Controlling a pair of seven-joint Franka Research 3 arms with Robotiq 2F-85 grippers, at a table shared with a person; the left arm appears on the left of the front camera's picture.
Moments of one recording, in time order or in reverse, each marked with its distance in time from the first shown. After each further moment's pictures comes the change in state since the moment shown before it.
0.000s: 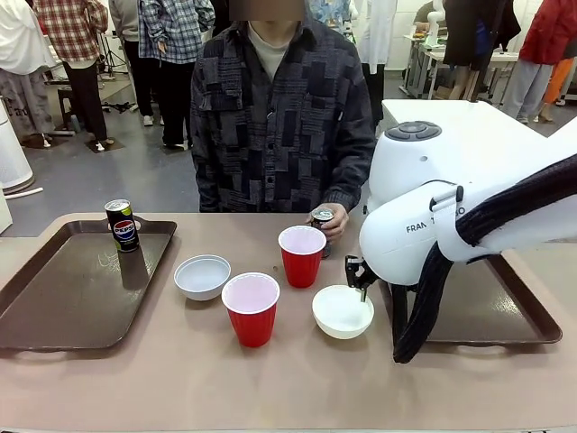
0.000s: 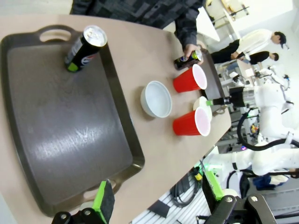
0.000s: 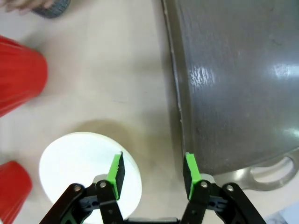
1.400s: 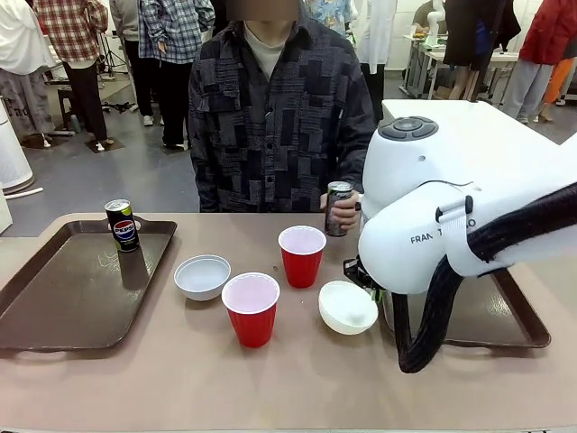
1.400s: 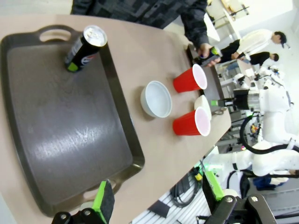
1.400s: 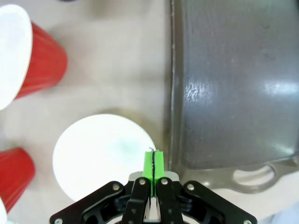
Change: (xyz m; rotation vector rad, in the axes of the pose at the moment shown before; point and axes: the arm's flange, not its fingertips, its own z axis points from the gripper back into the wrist) left arm 0.000 0.000 0.000 0.000 0.000 0.000; right arm -0.019 0.014 0.026 -0.001 -0.082 0.094
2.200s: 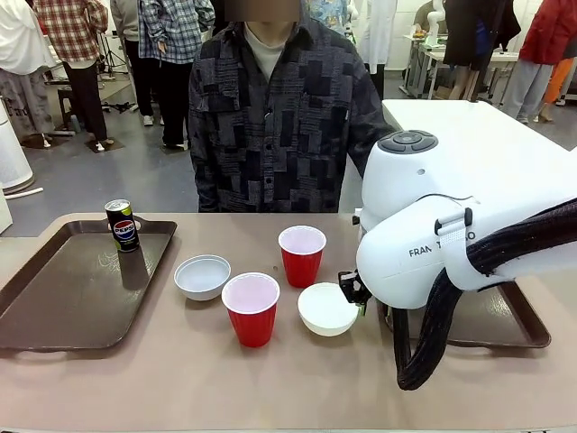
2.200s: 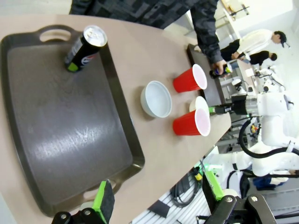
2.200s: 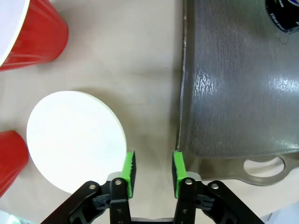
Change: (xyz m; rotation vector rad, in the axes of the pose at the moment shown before) left arm 0.000 0.000 0.000 0.000 0.000 0.000; right arm -0.017 0.002 -0.010 0.014 0.044 0.024
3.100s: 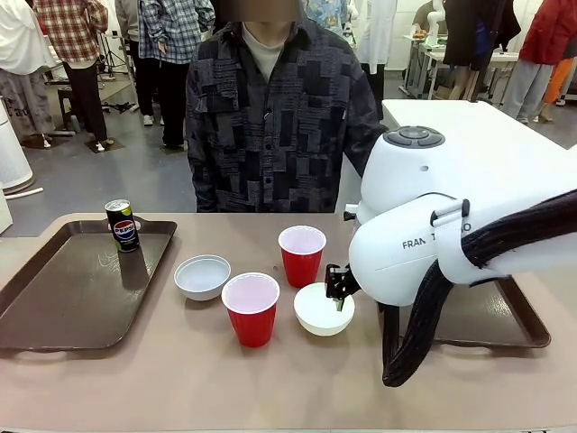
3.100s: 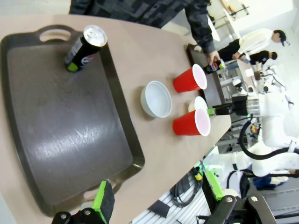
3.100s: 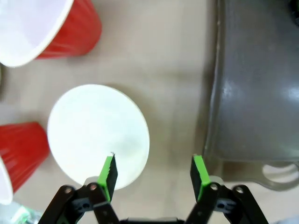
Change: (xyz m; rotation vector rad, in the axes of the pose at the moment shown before) left arm 0.000 0.000 0.000 0.000 0.000 0.000; right arm 0.002 0.010 -0.001 0.106 -0.007 0.012
